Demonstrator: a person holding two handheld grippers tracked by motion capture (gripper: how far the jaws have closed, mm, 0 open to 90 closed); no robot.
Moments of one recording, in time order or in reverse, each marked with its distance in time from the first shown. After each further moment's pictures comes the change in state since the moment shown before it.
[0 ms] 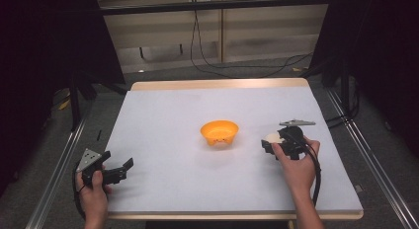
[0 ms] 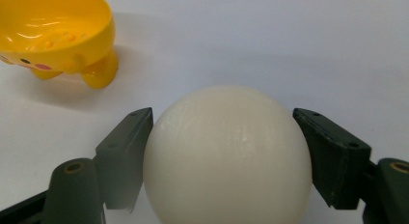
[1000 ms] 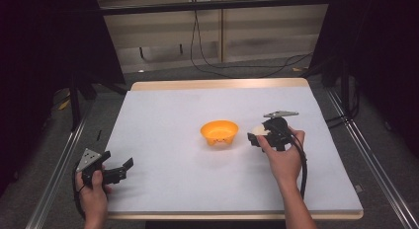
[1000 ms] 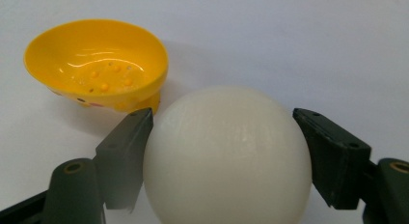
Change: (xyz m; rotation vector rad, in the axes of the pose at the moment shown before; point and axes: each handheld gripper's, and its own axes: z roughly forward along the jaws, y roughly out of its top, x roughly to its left) left arm 0.000 0.000 0.000 0.003 -0.005 -0.010; right arm 0.033 0.031 0.010 -0.010 0.033 -0.051
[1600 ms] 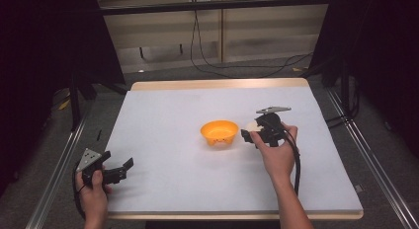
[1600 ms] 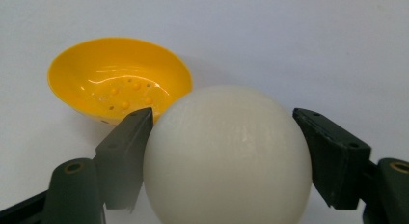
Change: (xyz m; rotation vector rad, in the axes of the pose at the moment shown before) left arm 0.000 0.000 0.000 0.003 0.003 0.002; right arm 0.014 0.015 0.006 -0.006 0.023 -0.017
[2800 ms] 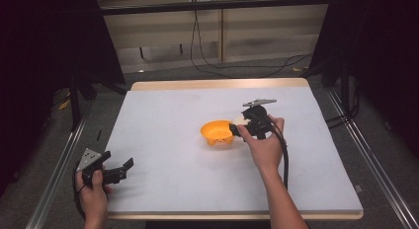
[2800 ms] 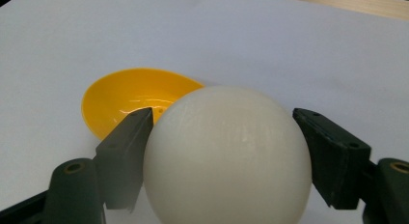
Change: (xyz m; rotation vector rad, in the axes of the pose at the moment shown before) left arm 0.000 0.000 0.000 0.000 -0.004 -0.004; right arm 0.024 0.026 0.014 -0.003 0.028 -0.029
